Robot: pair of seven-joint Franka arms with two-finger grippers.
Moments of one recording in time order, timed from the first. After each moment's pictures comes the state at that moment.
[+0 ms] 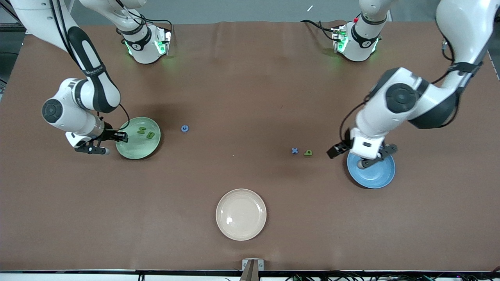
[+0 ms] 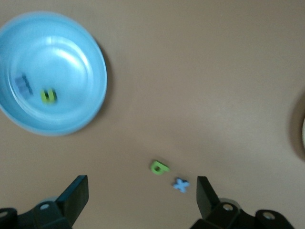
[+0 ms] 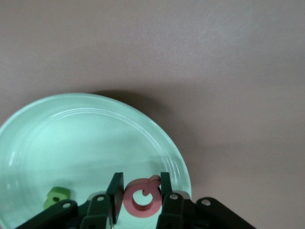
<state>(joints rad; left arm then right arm) 0.62 0.55 -1.15 -1.84 0.55 2.08 -1.30 0.02 0.29 -0.10 -2.33 0.13 2.51 -0.07</state>
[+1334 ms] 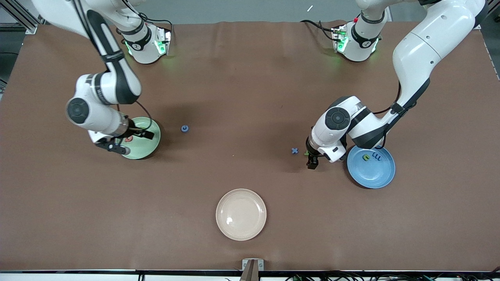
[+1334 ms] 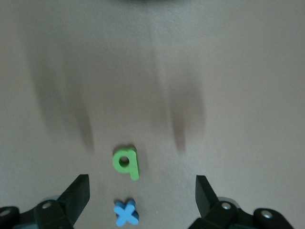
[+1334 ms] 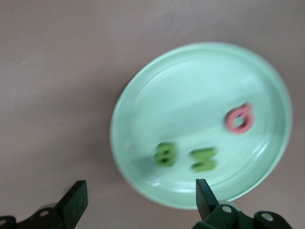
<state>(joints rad) 0.32 0.77 -0.85 -1.90 0.75 2.33 -2.37 0.27 0.21 -0.08 -2.27 0.14 2.31 0.44</state>
